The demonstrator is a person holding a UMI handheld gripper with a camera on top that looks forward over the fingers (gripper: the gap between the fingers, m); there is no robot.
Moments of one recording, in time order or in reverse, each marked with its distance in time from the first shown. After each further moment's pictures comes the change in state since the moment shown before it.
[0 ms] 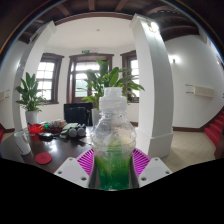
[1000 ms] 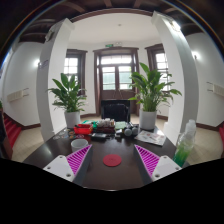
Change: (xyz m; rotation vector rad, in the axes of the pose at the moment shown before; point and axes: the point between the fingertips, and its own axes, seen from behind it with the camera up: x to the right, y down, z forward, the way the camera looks) arm -0.245 -0.065 -0.122 -0.108 -0.271 -0.009
